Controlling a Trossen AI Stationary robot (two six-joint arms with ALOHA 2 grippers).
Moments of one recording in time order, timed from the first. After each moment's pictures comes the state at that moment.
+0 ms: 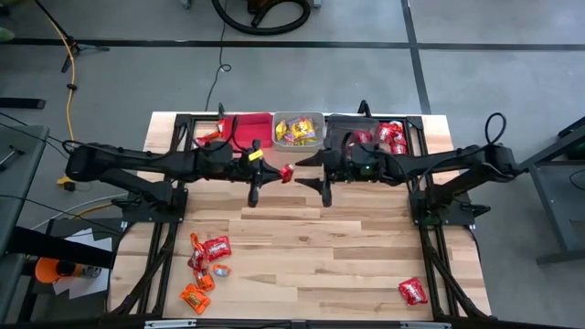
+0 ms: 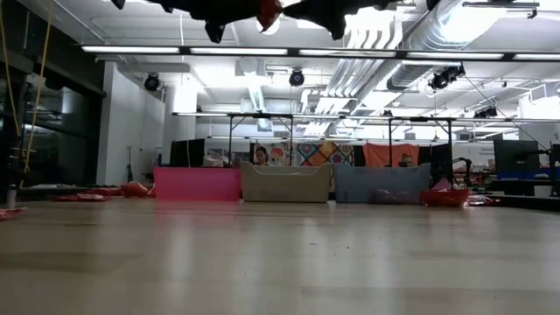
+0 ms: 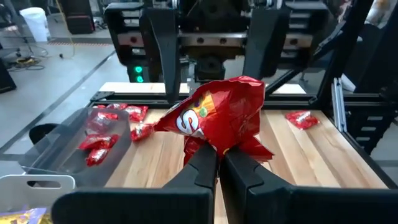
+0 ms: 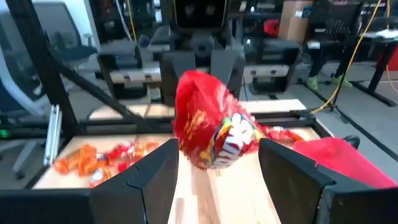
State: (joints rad) left arm 0.04 1.19 0.83 0.16 0.01 0.02; right arm -0.02 1.38 0.97 0.27 0.02 0.01
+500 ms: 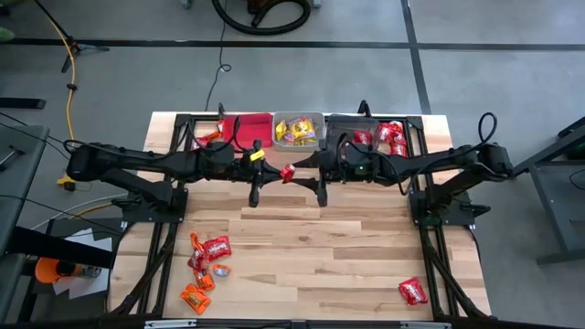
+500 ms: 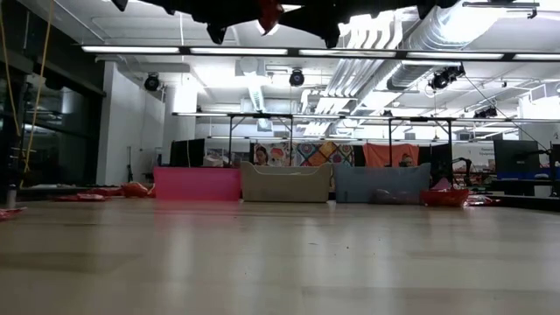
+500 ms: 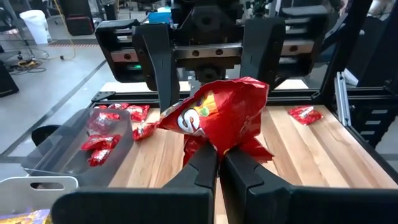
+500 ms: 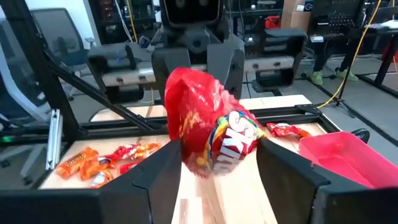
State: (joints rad) left arm 0.04 1.21 0.83 0.16 0.02 0.05; right arm -0.02 1.42 0.97 0.32 -0.01 0.05
